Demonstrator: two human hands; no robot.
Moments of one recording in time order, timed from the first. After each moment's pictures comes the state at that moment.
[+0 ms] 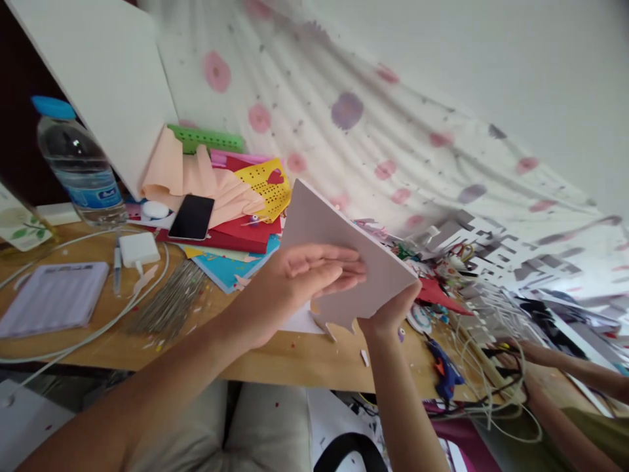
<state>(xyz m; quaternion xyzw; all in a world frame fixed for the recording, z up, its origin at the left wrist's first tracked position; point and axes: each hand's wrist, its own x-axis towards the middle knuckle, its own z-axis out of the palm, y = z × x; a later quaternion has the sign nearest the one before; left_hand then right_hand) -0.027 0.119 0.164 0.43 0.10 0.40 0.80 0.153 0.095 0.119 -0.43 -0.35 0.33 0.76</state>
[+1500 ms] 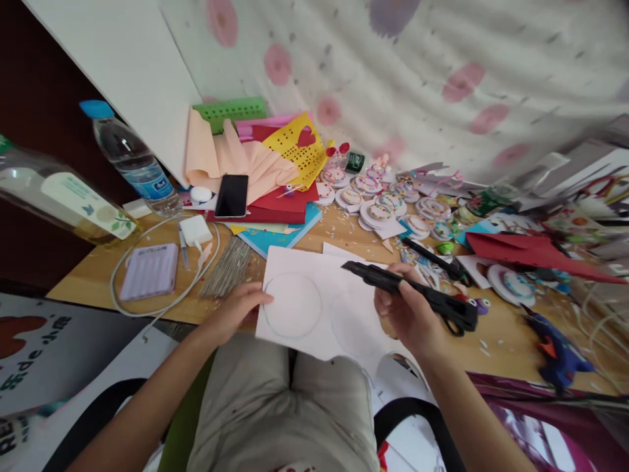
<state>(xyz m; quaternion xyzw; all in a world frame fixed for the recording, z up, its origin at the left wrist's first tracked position) -0.125 0.113 0.033 0.43 0.52 0.25 0.70 0.153 0.044 0.039 -0.41 -0.40 0.52 0.64</state>
